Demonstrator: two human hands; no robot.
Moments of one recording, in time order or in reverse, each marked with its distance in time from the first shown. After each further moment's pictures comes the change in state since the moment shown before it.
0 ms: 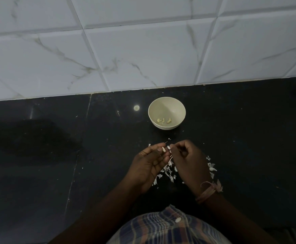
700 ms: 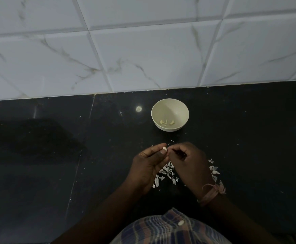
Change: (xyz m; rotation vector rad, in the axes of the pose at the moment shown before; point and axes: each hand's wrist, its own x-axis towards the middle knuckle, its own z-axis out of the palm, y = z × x) left_hand 0.006 -0.002 -0.006 0.011 0.008 0.094; right_hand 0.002 -0.006 0.002 -0.065 -0.047 -0.221
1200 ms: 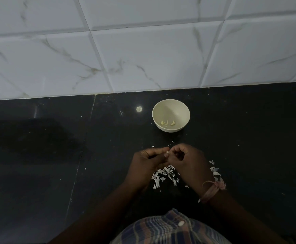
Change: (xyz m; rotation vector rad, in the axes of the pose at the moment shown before) left_hand 0.001 0.005 -0.008 0.309 -0.089 0.113; right_hand 0.009 -0.002 -0.001 -0.029 -0.101 0.096
